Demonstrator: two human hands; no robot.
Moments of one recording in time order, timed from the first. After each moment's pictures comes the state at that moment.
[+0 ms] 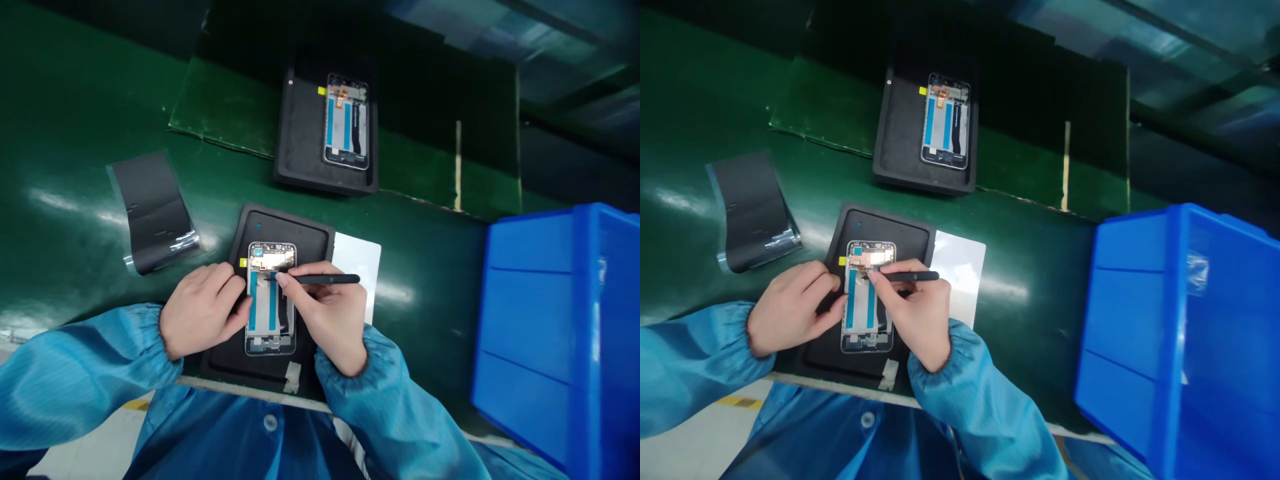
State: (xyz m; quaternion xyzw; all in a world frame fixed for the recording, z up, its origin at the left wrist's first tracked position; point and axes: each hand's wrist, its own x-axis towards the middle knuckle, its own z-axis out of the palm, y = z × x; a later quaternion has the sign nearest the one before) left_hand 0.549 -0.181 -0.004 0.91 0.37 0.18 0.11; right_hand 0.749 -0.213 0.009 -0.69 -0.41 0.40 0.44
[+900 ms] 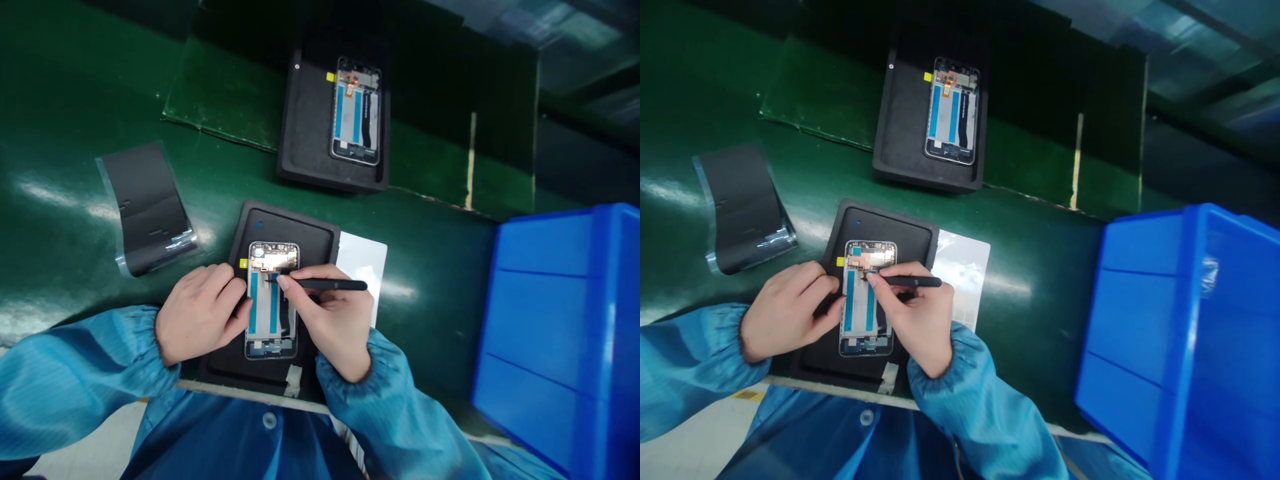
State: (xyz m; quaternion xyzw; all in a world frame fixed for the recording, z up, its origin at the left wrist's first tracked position) left_hand 0.551 -0.180 -0.003 0.91 0.37 0.16 0.12; right_hand 0.749 -0.212 0.011 -0.69 -0.45 0.36 0.43
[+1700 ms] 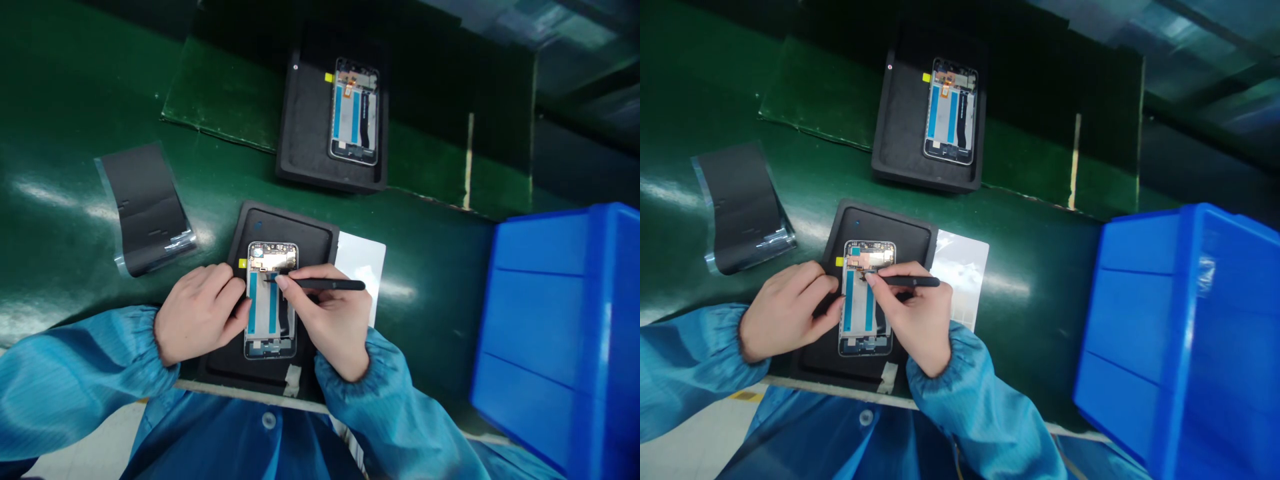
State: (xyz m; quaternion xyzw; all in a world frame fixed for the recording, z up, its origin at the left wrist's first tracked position) left_hand 0.551 -0.180 -0.004 0.91 0.37 0.16 0.12; right_hand 0.749 -0.213 0.009 -0.70 -0.45 0.36 0.43
